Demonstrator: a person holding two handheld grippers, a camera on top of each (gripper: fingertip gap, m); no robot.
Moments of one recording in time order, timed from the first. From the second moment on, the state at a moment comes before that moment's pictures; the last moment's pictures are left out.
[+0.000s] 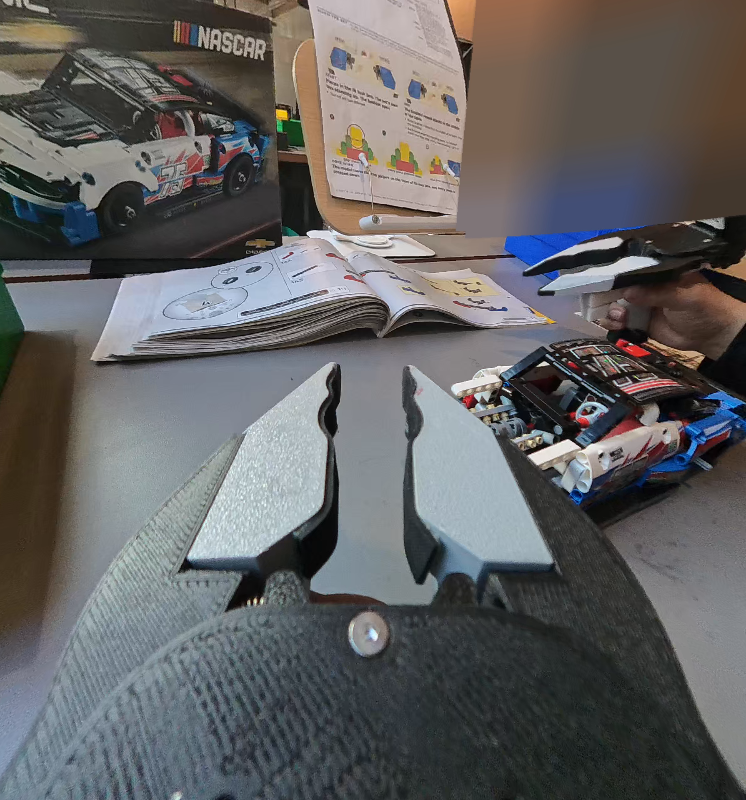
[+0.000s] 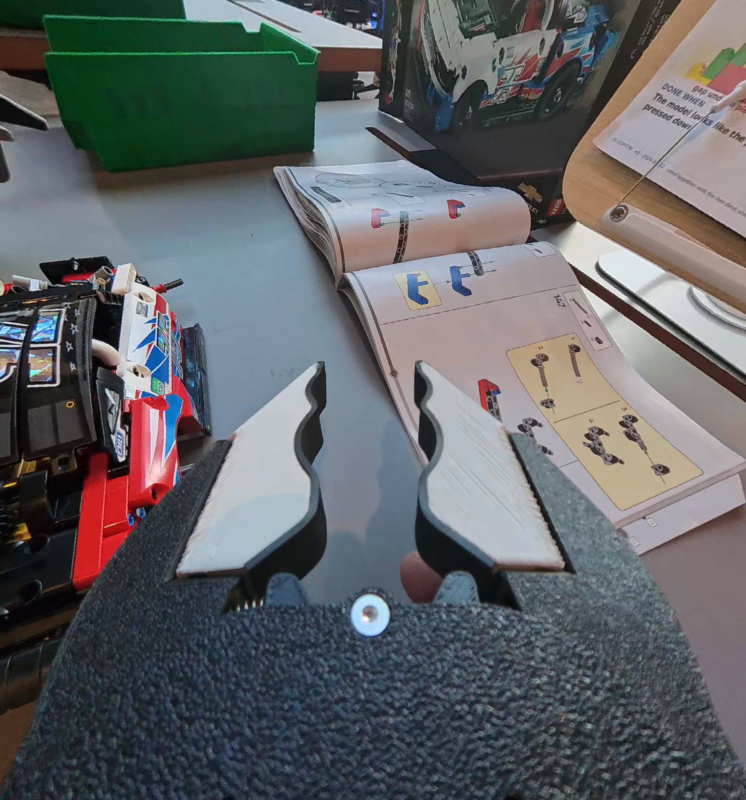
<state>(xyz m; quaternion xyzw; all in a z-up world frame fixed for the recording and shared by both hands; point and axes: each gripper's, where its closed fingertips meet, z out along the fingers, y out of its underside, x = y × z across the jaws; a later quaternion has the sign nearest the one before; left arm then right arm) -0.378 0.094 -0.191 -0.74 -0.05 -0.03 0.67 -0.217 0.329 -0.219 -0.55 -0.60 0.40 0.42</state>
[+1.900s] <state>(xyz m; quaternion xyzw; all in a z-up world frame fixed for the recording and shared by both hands) -0.444 -0.009 -0.201 -0.83 -0.14 -0.01 0.54 -0.173 0.325 -0.181 -0.57 -0.55 0.44 0.42</state>
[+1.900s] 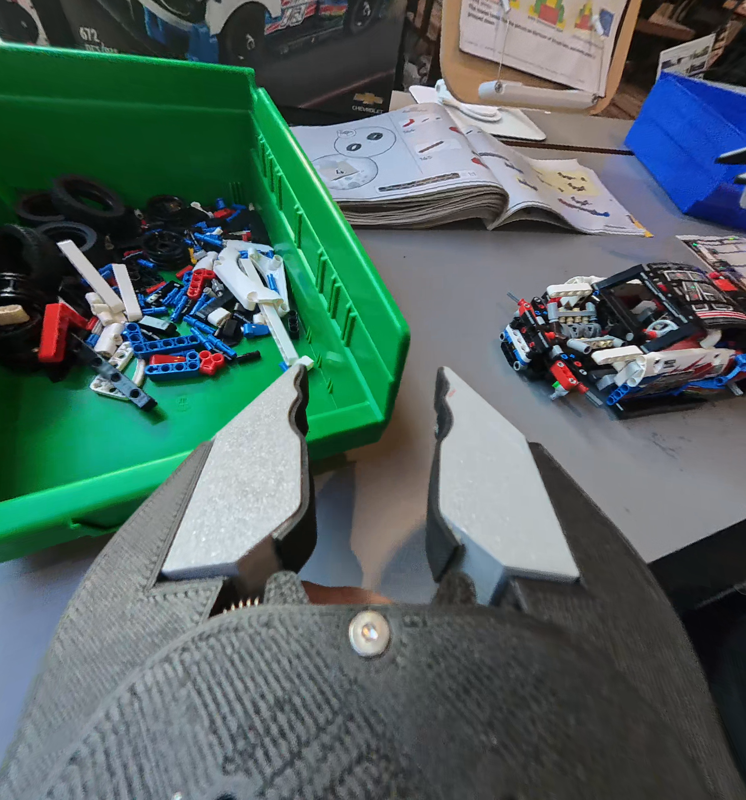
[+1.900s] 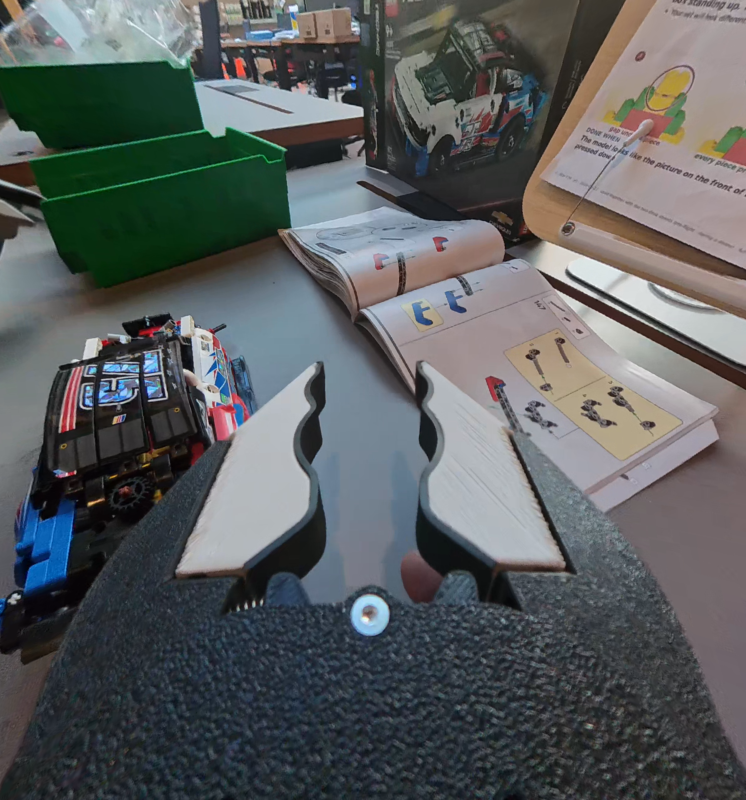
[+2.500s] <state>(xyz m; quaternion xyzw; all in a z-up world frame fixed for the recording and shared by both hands) -0.545 0.001 -0.174 -0.86 -0.16 0.07 0.48 -0.134 0.334 -0.199 -0.63 -0.52 0.32 0.48</state>
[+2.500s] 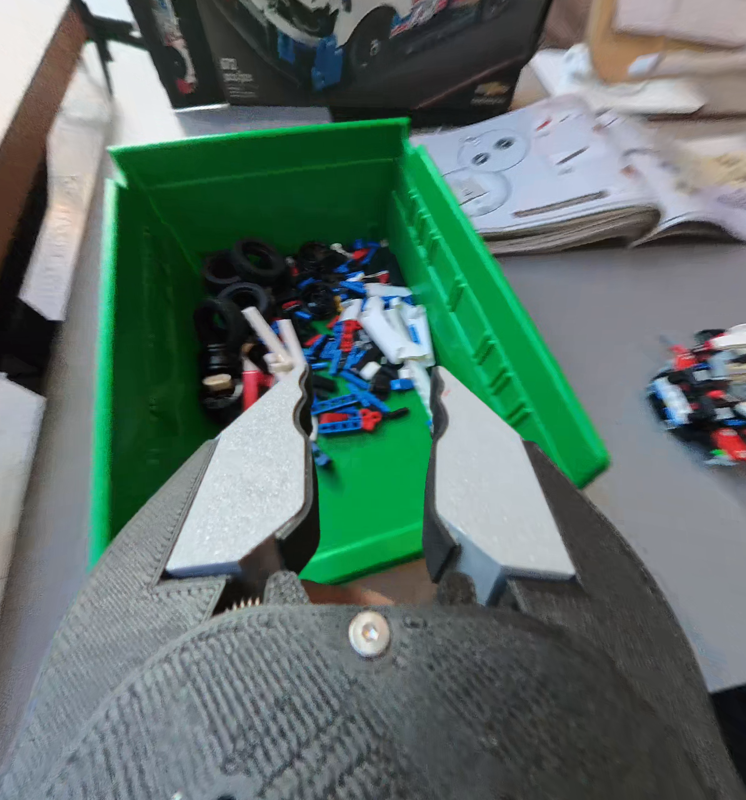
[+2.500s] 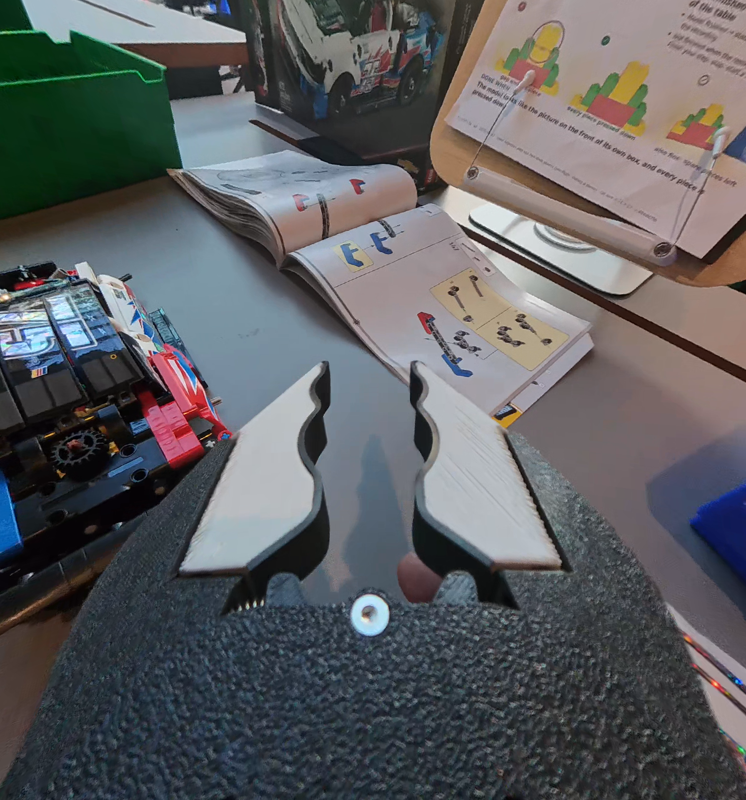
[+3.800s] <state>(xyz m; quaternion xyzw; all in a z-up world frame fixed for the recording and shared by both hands) -0.459 0.120 -0.083 -0.80 0.20 0.26 0.49 -0.155 0.254 -0.110 -0.54 -0.56 0.42 0.46</state>
